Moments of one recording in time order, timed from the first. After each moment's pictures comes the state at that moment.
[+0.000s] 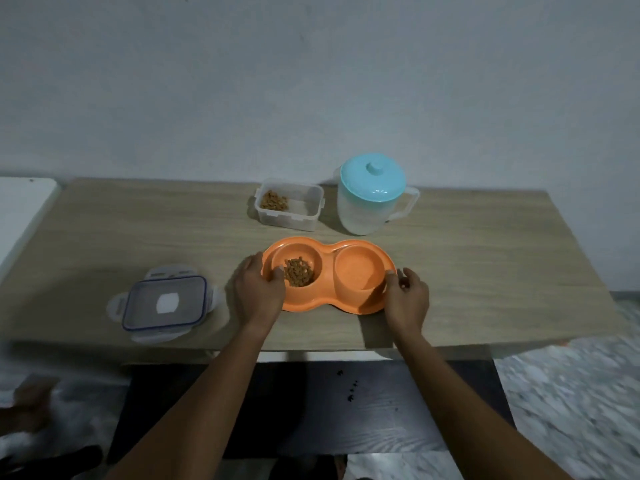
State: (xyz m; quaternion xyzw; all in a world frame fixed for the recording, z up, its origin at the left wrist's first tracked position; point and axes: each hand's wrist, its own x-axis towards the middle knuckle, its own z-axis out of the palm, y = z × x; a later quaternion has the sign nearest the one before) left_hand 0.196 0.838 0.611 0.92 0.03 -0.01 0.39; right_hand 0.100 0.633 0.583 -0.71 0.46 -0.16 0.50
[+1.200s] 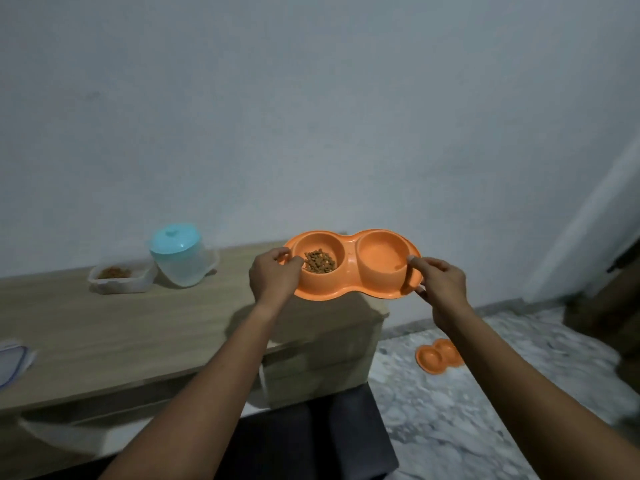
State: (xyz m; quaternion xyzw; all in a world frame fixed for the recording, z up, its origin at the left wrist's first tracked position) left_hand -0.049 0.515 0.782 0.81 -0.06 -0.06 0.58; right_hand -0.206 0.309 0.770 -0.58 0.43 -0.32 0.62
